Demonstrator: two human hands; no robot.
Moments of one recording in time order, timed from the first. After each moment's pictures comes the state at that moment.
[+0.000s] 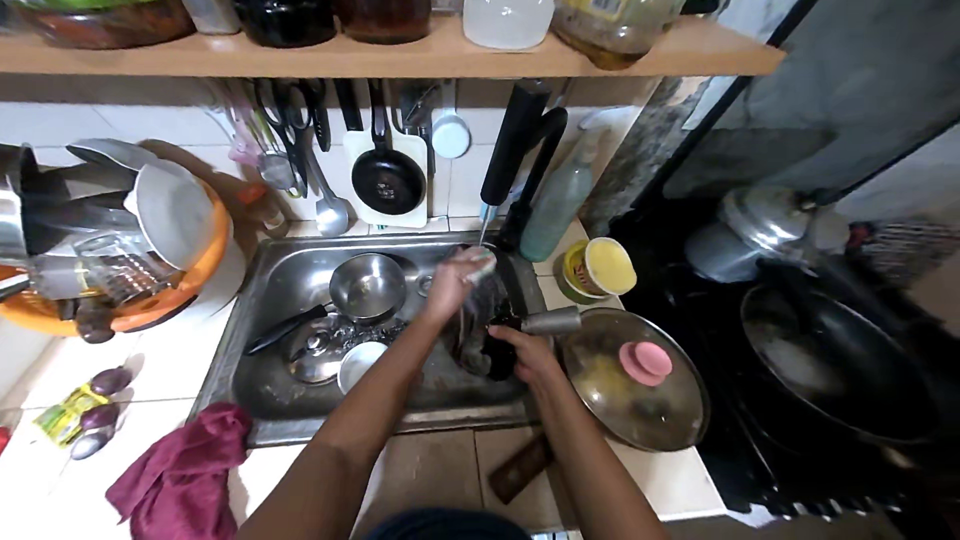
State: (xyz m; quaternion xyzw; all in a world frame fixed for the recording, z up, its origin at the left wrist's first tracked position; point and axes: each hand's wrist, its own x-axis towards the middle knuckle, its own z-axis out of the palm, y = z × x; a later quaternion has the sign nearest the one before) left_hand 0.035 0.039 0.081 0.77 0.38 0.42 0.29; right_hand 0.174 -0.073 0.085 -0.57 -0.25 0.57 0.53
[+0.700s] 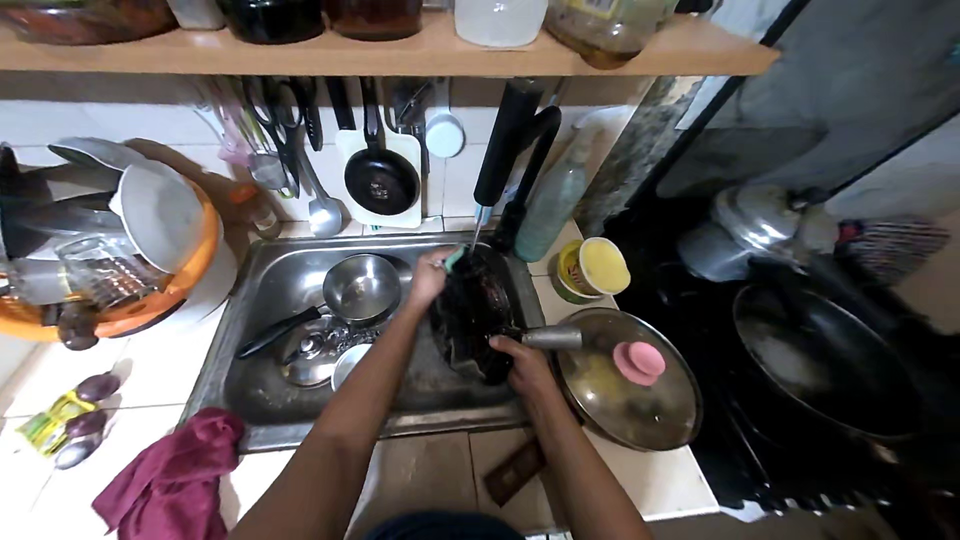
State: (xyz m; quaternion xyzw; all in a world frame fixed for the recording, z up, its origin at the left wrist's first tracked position) left_hand 0.023 0.077 0.062 0.66 0.47 0.42 0.41; right_hand 0.173 -0.087 0.073 -0.55 -0.23 0.55 0.58
